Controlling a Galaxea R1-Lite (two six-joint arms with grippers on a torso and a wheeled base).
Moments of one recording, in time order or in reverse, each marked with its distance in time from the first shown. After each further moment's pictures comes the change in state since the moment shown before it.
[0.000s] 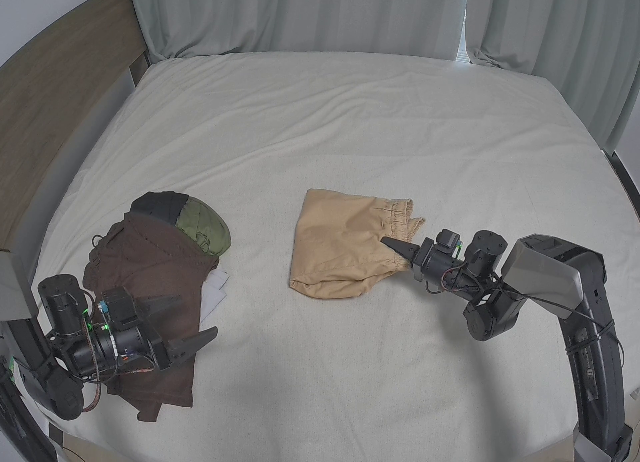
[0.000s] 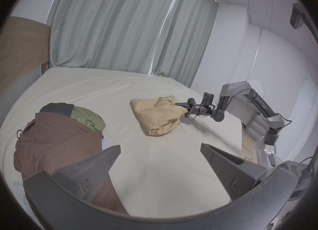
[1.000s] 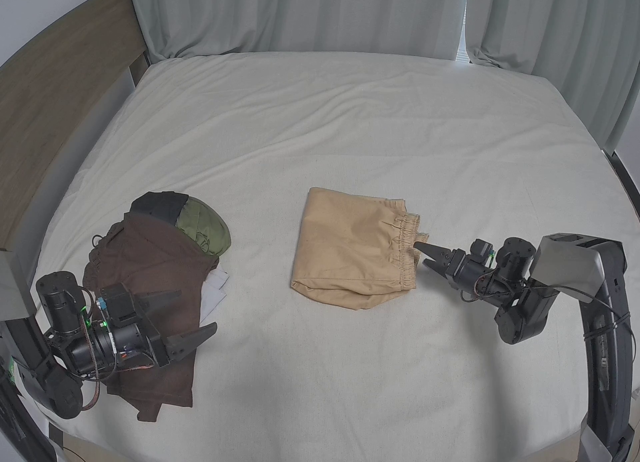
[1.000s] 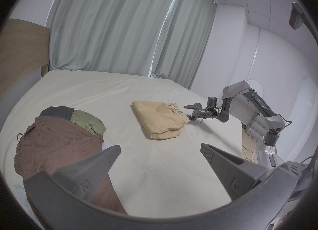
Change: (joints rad) left arm 0.000 -0.014 -0.010 0.000 -0.001 -0.006; right arm -0.124 -0.063 0.207 -0.006 -0.007 -0.164
